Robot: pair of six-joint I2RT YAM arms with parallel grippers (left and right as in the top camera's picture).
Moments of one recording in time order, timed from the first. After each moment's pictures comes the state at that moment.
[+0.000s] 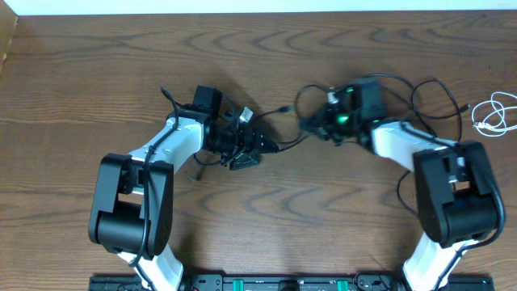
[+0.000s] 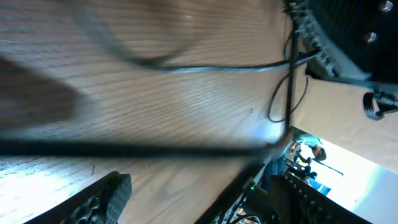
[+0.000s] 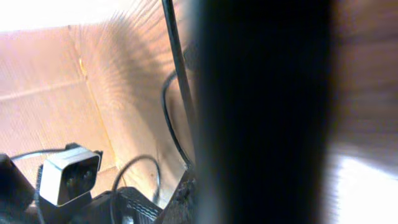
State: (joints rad) left arm -0.21 1.85 1.05 -0.60 0.92 -0.41; right arm 0.20 1.93 0.99 0.02 -0.77 0.90
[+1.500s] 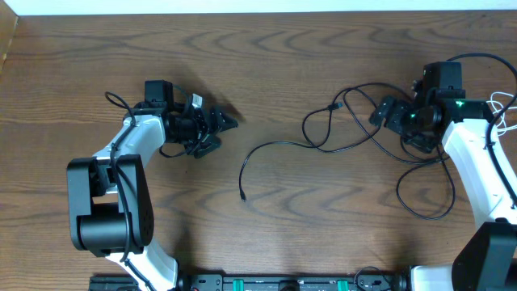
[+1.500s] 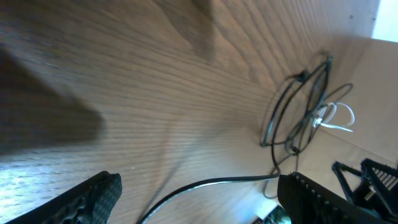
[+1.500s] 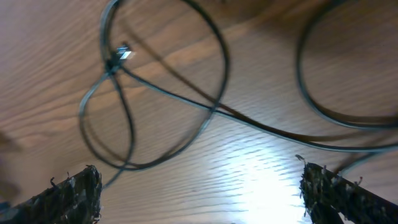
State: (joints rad) left arm 0.05 1.85 1.06 -0.52 0.80 -0.51; right arm -0.03 1.57 1.17 -0.82 -0.18 0.49
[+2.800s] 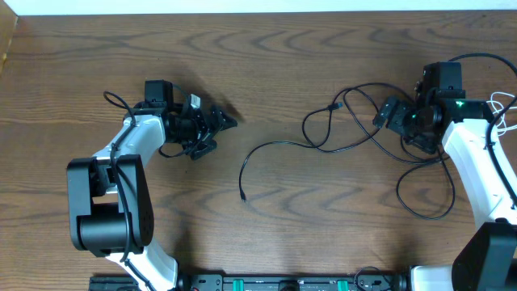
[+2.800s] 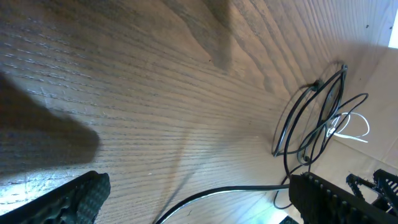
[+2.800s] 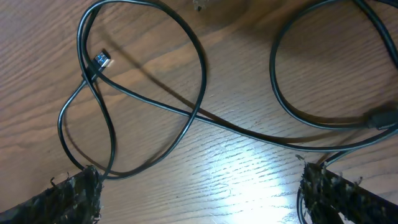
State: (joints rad) left arm 0.05 1.85 1.06 -0.52 0.75 -0.52; right arm -0.03 1.57 1.17 -0.83 -0.12 0.49
